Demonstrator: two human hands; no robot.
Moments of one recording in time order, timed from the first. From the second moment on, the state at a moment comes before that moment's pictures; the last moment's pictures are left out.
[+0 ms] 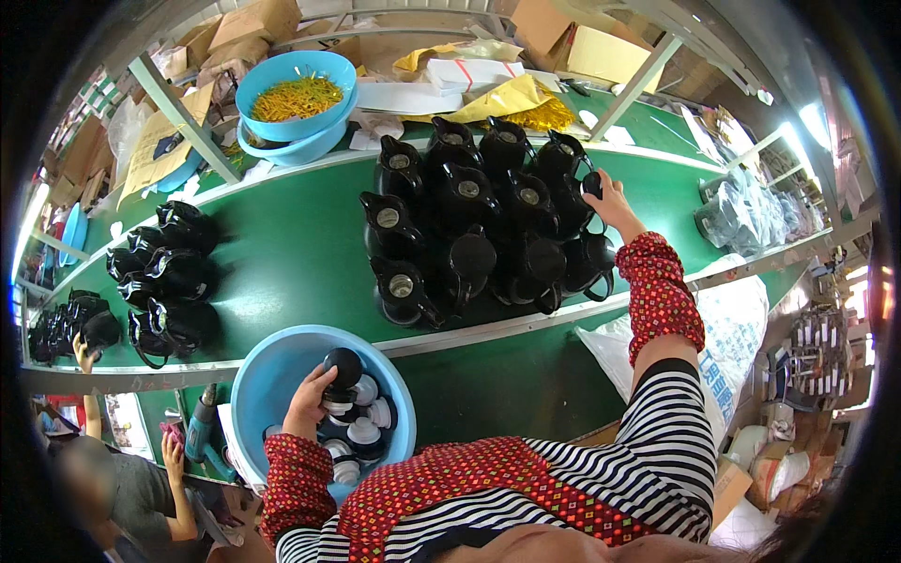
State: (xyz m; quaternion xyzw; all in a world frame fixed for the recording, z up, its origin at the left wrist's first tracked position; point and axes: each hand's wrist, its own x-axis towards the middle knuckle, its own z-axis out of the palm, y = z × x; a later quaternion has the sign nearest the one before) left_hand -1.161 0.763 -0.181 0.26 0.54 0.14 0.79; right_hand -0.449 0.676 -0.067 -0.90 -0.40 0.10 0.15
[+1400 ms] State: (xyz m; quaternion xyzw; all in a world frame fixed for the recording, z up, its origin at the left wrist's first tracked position) left_hand -1.170 0.711 -0.125 0.21 0.37 0.30 0.85; right_hand -0.415 0.700 -0.036 -0.72 -0.69 0.07 -0.06
